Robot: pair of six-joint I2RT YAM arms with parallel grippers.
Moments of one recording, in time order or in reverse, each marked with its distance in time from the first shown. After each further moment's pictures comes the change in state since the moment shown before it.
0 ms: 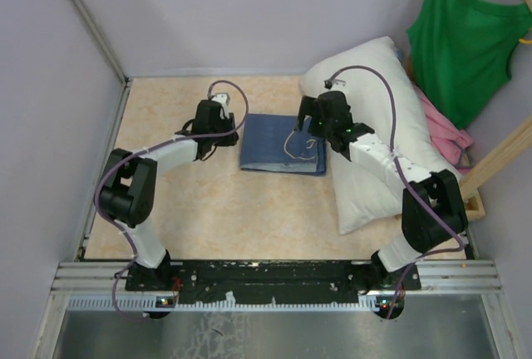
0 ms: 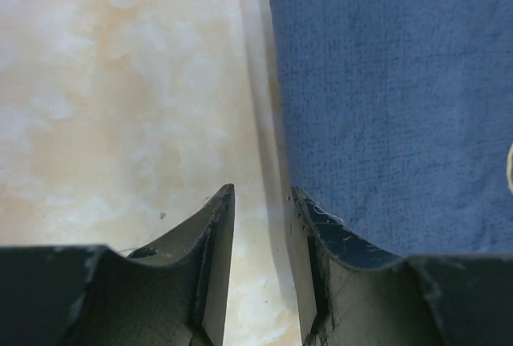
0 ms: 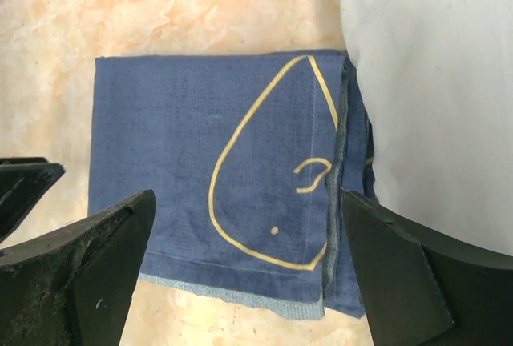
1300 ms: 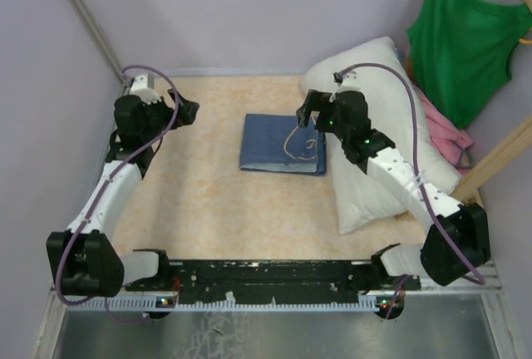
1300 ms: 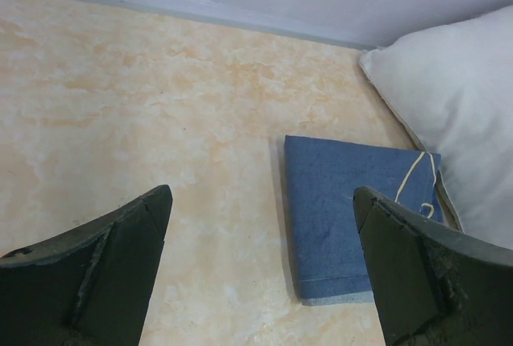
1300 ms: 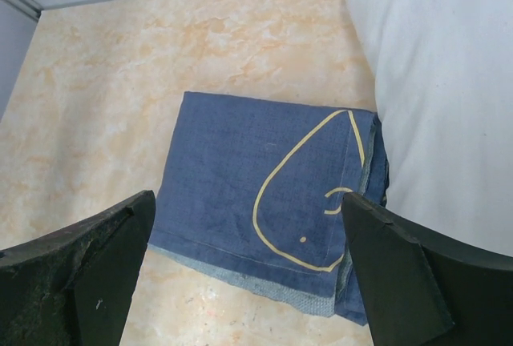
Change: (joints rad) left arm 0.341 -0.516 -0.140 0.046 0.240 -0.062; right arm 0.000 -0.232 -0.077 0.078 -0.079 -0.086
